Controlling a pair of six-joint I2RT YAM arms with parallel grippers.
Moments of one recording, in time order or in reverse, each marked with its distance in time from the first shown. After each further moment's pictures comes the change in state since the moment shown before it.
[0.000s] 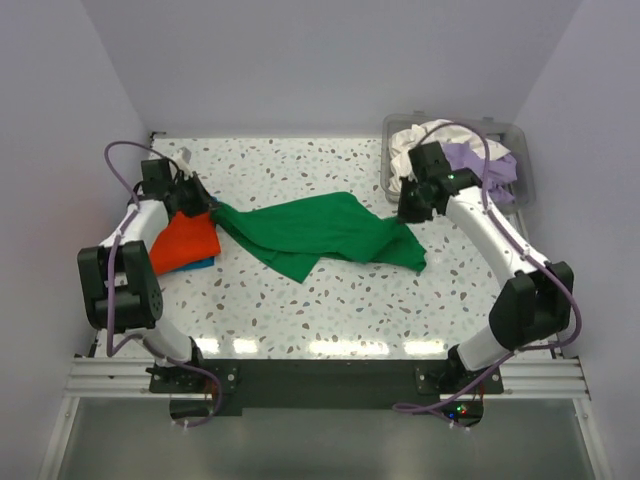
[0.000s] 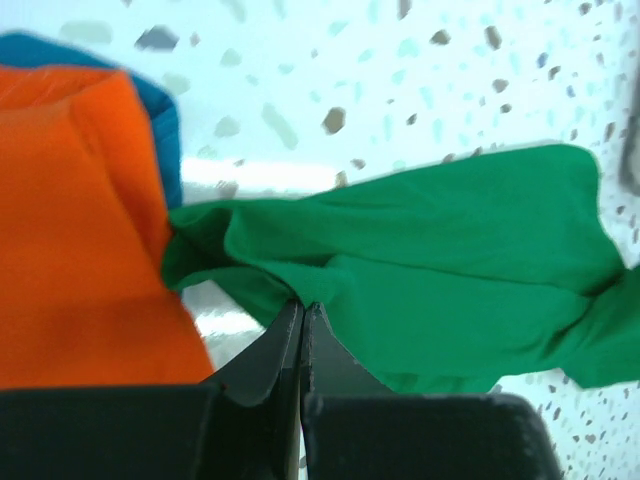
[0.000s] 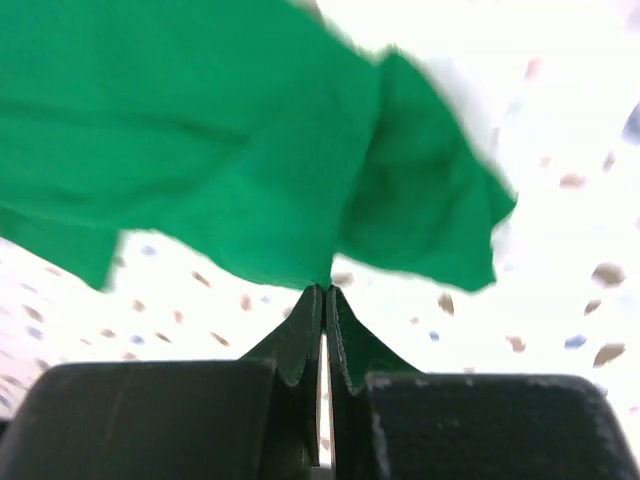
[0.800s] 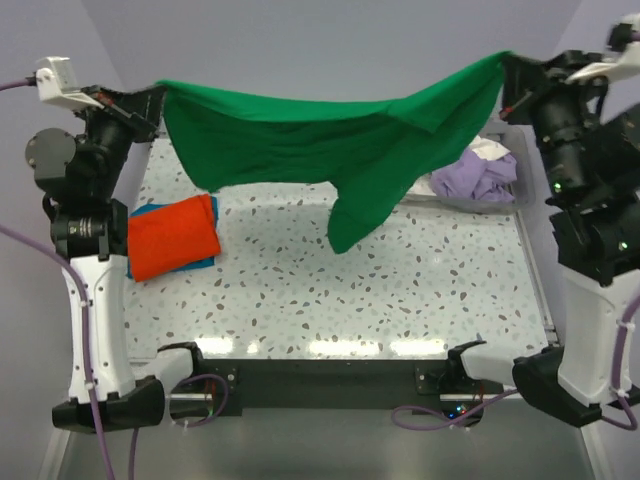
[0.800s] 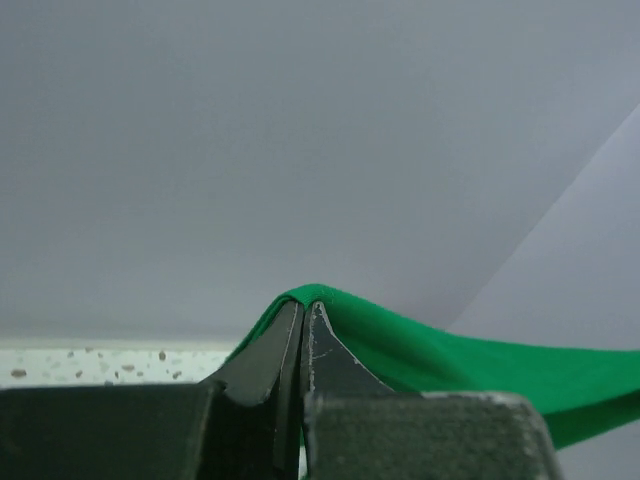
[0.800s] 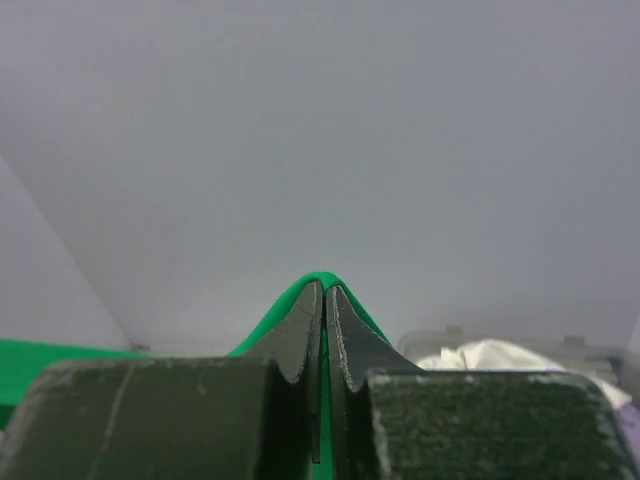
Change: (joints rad) left arm -0.053 -0.525 0.416 0.140 -0.086 -0.309; right arm -0.002 -0.279 0.864 0.236 0.182 -0.255
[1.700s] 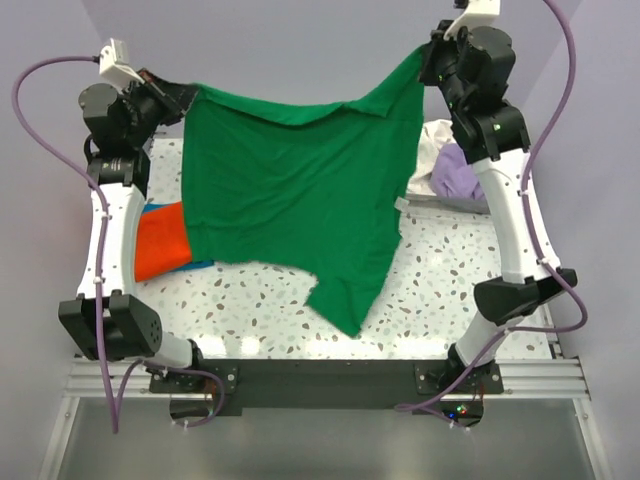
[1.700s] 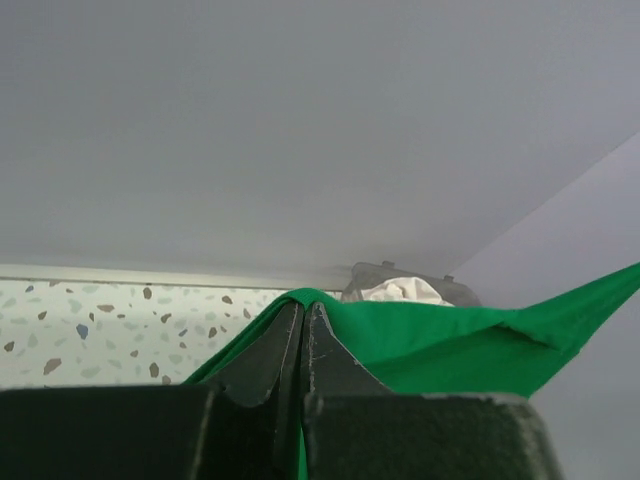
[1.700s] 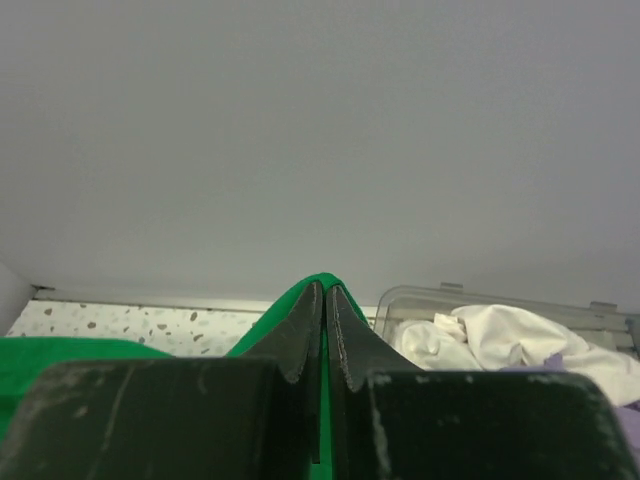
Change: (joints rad) left arm 0.000 0.353 0.076 0.090 0.096 -0.043; right arm 0.000 0.455 0.120 0.124 0.025 -0.062
